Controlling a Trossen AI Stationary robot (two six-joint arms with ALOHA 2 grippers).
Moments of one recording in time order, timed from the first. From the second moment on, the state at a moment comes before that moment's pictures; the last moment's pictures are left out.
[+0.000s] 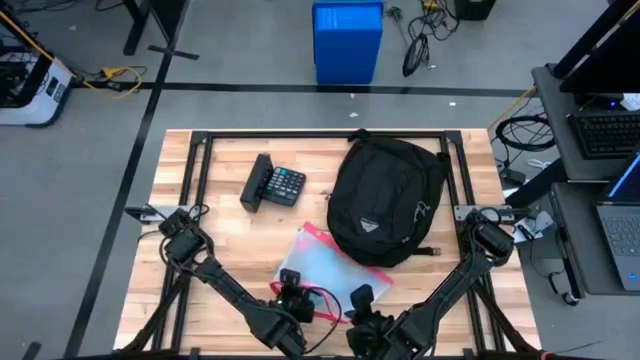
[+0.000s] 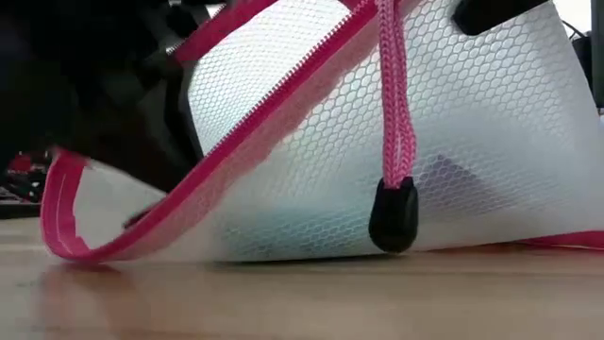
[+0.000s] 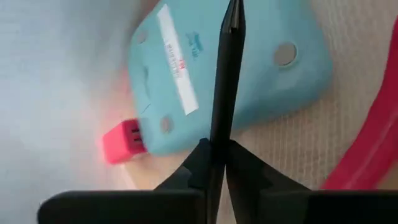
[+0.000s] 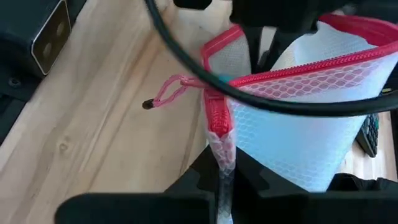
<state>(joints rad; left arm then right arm) -0.72 2.23 1.70 -1.11 -0.73 -0.58 0.81 2.09 1.66 -0.80 0.71 0.27</state>
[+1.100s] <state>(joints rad) -0.93 2.23 1.82 -1.57 -0.69 -1.34 0.81 2.09 1.66 -0.81 0.70 0.31</state>
